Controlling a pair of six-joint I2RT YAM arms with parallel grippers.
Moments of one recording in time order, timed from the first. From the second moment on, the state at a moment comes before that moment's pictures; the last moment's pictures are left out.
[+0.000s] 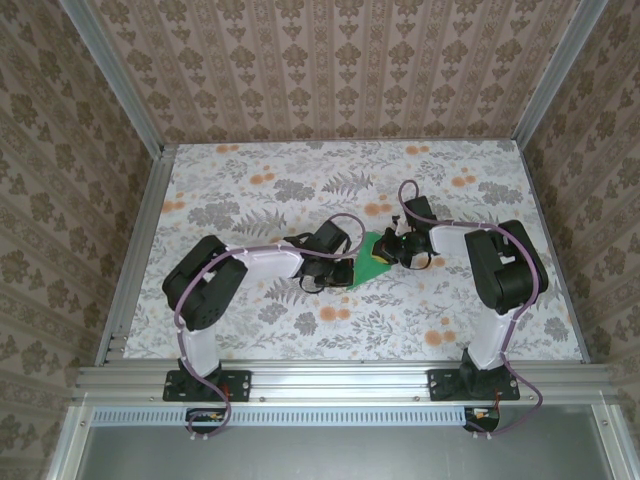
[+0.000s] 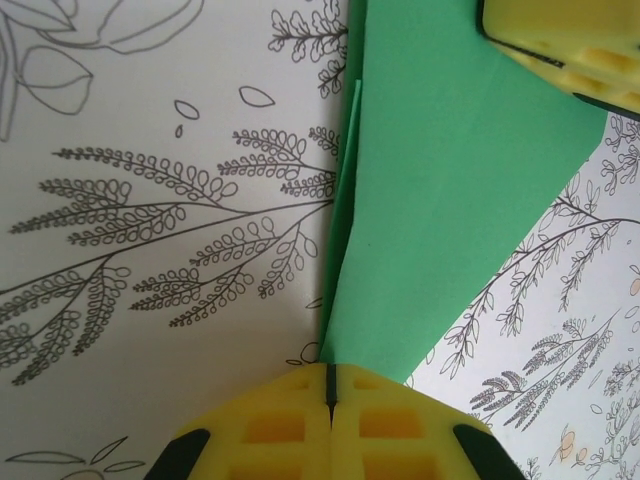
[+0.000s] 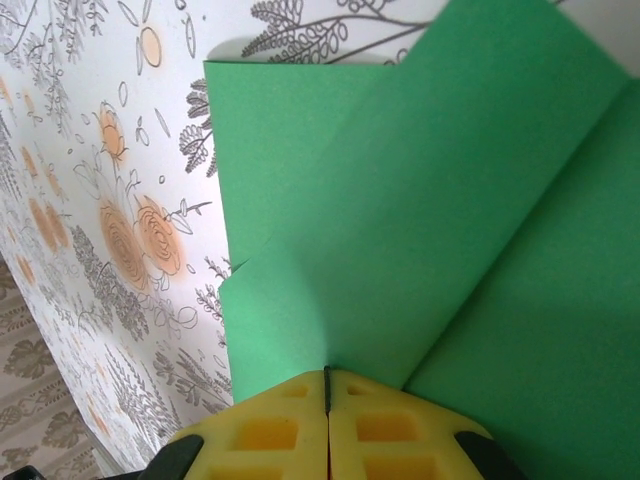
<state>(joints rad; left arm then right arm) -0.87 1.87 1.07 -0.26 0.30 -0.72 0.23 1.84 0.92 -0.17 -0.58 0.73</state>
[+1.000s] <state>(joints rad) -0.87 1.88 1.09 -0.29 0.30 -0.72 0.39 1.79 0.84 -0.13 -0.59 0.74</state>
